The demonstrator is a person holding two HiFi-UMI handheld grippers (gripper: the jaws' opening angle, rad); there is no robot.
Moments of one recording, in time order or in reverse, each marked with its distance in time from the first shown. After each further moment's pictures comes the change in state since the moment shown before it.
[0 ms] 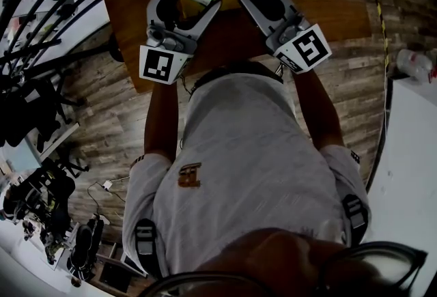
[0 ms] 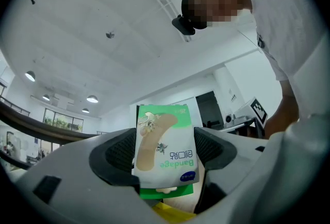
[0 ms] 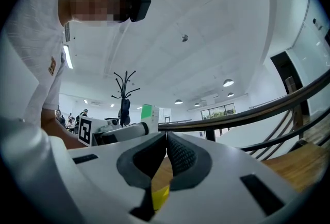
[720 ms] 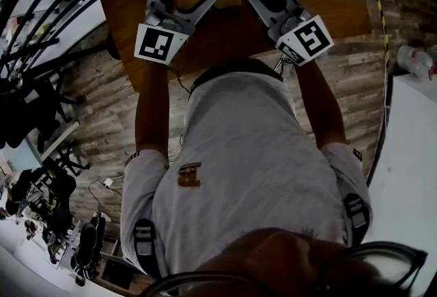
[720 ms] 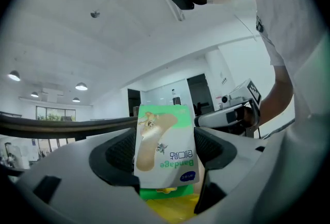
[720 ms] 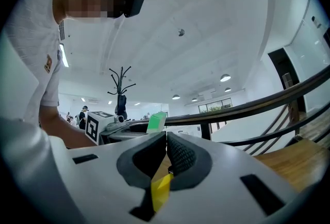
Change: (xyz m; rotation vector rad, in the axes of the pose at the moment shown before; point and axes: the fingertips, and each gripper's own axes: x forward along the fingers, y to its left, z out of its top) left arm 0.027 0.008 -0.044 0.064 0.189 -0.114; right arm 0.000 -0.025 -0.017 0.026 0.056 -0.026
